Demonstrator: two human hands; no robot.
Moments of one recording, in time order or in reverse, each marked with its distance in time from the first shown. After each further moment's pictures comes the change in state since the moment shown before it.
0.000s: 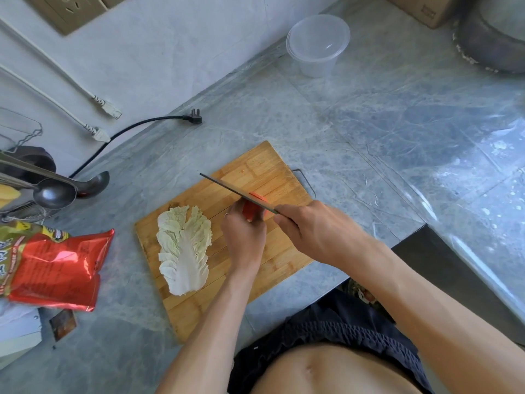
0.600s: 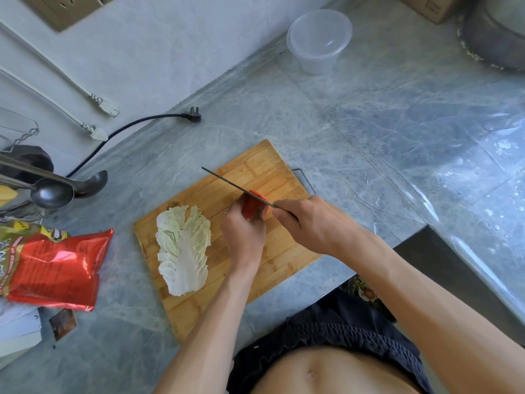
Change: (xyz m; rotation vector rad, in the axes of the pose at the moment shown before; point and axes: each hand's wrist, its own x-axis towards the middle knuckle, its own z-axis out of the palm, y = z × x) left_hand 0.001 0.005 0.001 -0.017 0.009 -0.032; right_hand 0.015 0.011 0.003 0.108 -0.015 -0.001
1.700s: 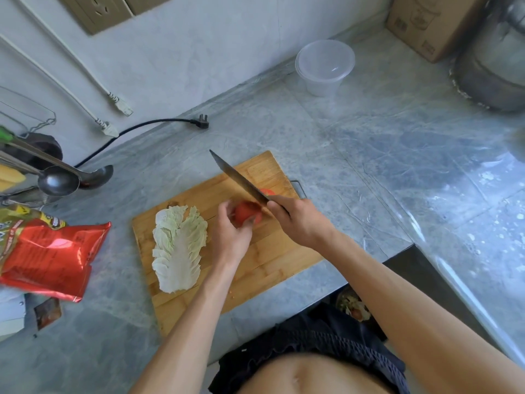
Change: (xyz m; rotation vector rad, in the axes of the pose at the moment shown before) left_hand 0.000 0.000 -0.024 -0.150 -0.163 -0.276; right_hand 0.027 0.018 0.022 0.220 0.101 0.007
